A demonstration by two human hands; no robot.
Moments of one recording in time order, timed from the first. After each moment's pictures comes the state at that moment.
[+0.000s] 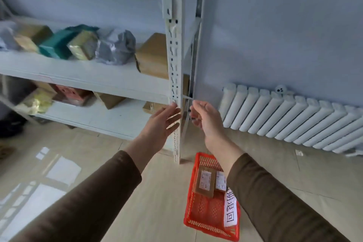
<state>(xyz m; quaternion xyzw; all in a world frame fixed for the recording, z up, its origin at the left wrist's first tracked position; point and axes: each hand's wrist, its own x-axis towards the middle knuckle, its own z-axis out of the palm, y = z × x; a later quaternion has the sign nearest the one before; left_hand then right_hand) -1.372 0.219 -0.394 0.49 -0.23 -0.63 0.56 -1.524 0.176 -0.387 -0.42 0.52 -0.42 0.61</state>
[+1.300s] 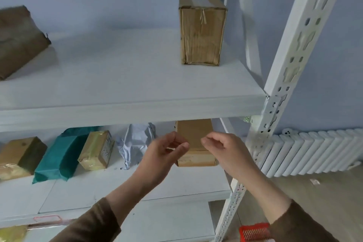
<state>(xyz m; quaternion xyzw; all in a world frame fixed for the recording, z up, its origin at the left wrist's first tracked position) -1.067 0.041 -0.240 0.45 -0.67 -0.43 0.41 -1.275 0.046 -0.237 -0.66 0.62 -0.36 0.25</state>
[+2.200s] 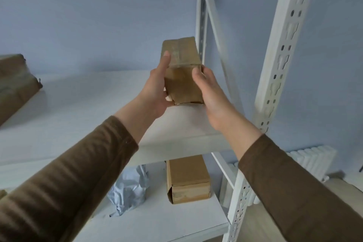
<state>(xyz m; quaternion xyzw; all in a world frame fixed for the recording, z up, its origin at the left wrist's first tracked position) -1.075 -0.053 -0.025 0.33 -0.49 -0.62 0.52 -1.217 -0.019 -0.048 -0.56 0.45 -0.60 0.36</state>
